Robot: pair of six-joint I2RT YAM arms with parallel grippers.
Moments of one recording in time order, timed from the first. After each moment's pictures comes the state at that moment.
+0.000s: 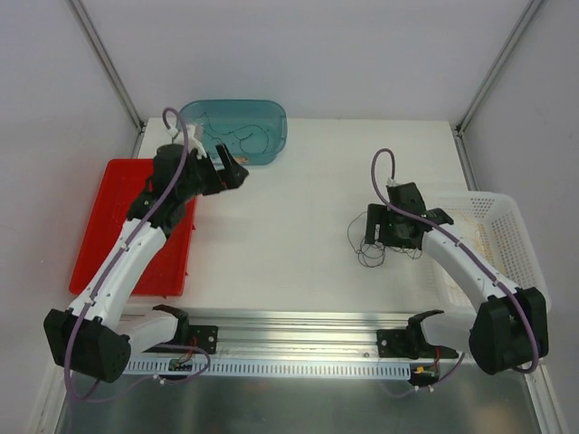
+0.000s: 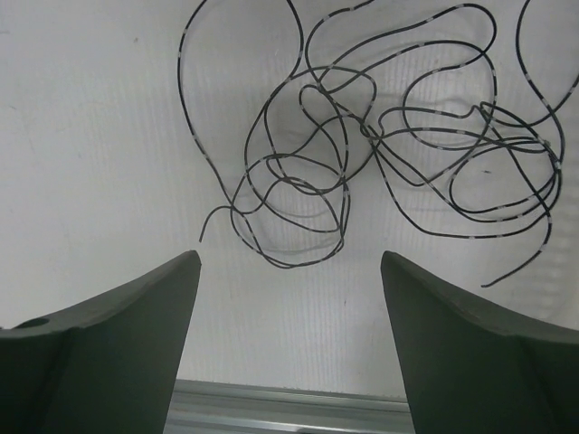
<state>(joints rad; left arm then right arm) -0.22 1.17 1.15 -0.31 0.12 -0.48 0.33 1.18 0.85 -0.71 0.07 0.36</state>
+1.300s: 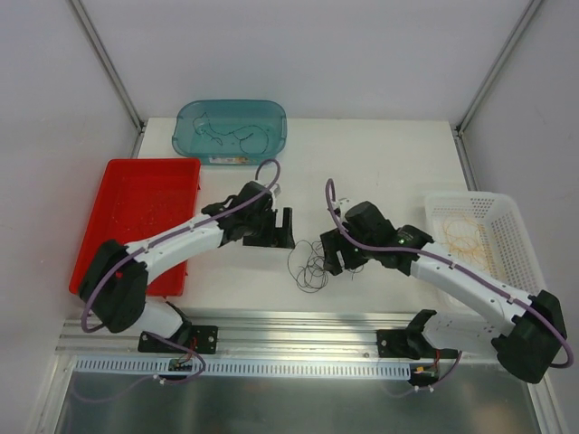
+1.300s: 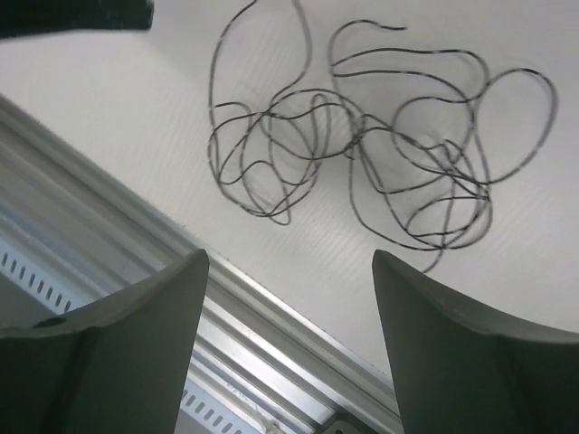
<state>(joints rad) -0.67 1.37 0.89 -0.43 0.14 -0.62 0.82 1.13 0.86 -0.65 -0.07 0.30</state>
